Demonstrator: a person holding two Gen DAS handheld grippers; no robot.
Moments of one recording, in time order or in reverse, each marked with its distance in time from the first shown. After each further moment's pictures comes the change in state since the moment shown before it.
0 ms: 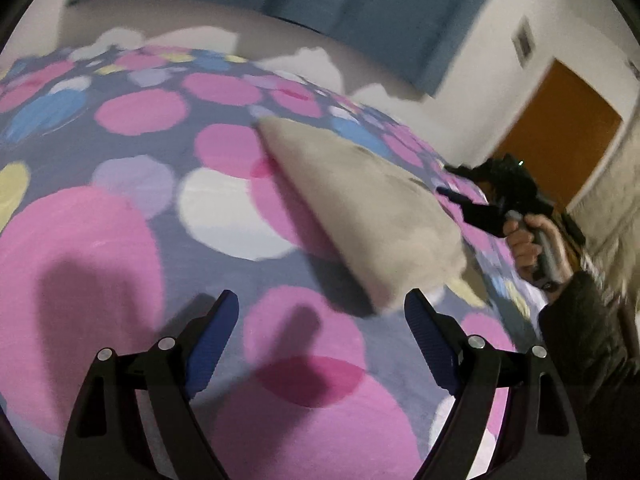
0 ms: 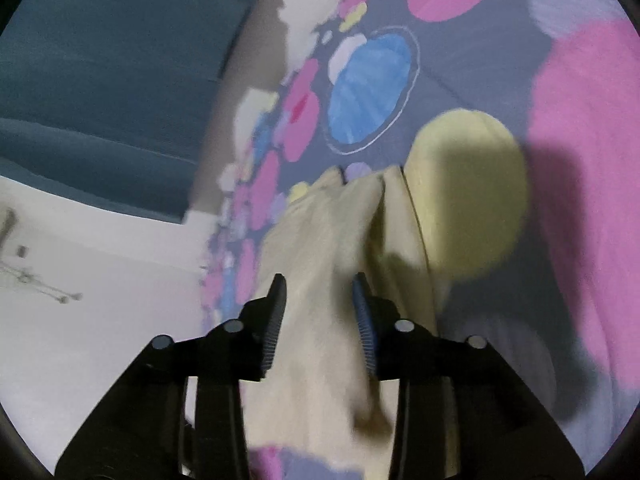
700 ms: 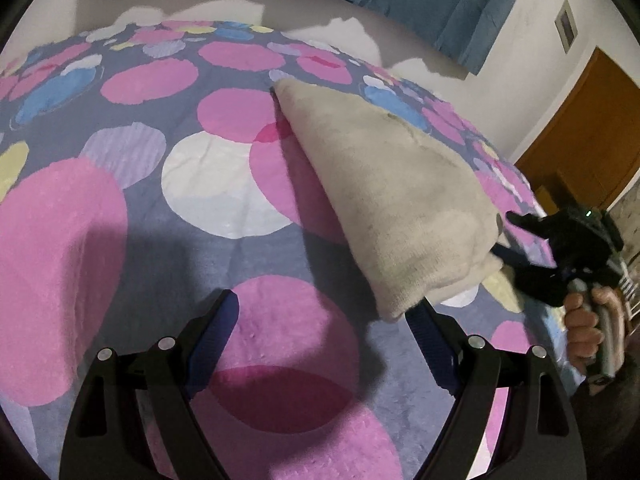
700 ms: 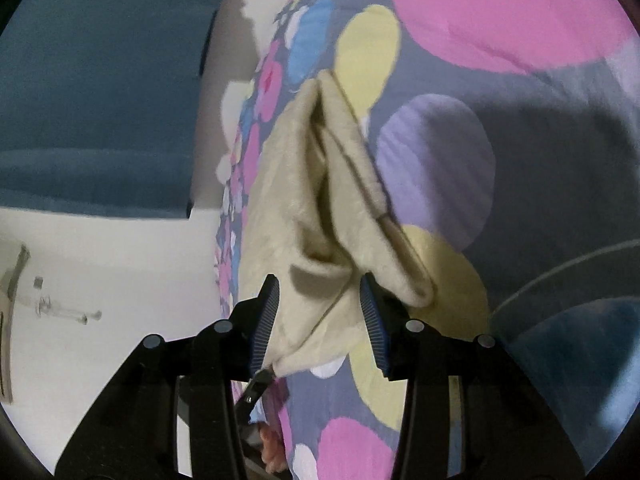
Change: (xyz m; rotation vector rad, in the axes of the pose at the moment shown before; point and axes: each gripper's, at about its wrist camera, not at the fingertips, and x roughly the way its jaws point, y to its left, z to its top) left arm 0.039 -0.009 0.000 -0.089 0.073 0.148; right arm -0.010 -0.030 -0.078 0.178 -0.005 -0.003
